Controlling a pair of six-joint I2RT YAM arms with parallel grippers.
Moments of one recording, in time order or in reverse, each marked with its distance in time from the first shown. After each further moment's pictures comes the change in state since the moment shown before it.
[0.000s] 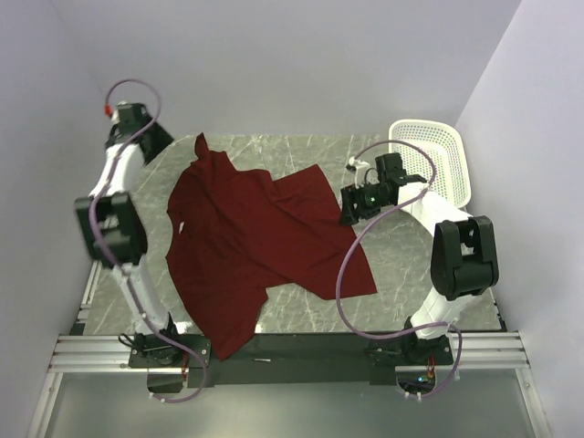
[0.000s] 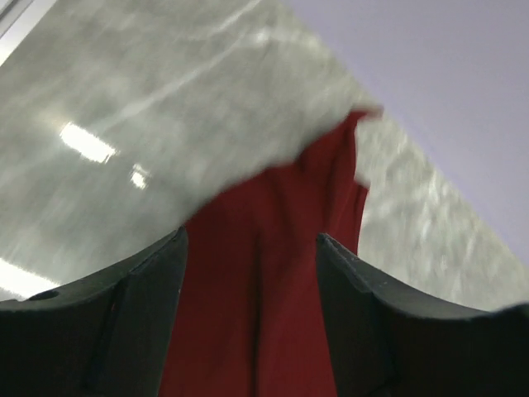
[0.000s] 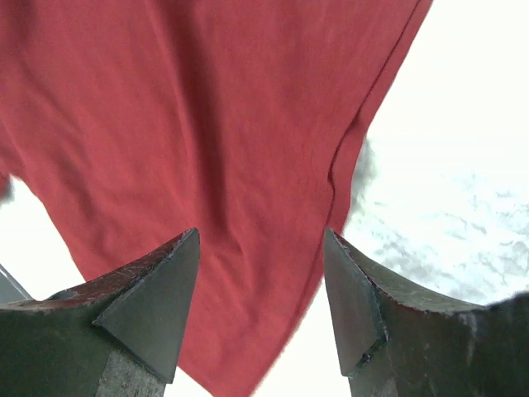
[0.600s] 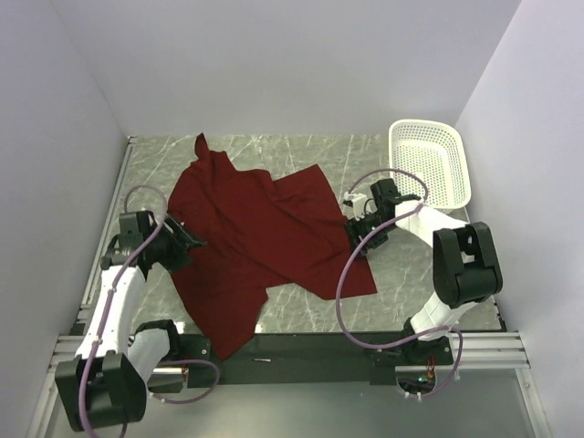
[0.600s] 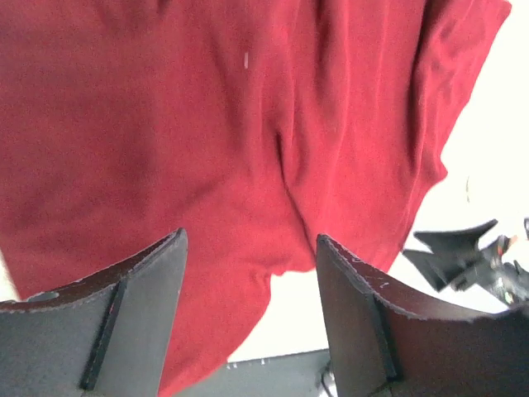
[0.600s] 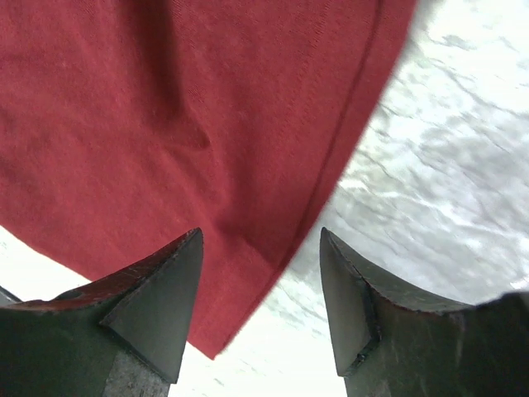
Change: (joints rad) left arm 0.003 -1.087 -1.138 -0.190 0.403 -0.117; right arm 0.023 -0.066 -0.216 -0.097 0.163 -0.164
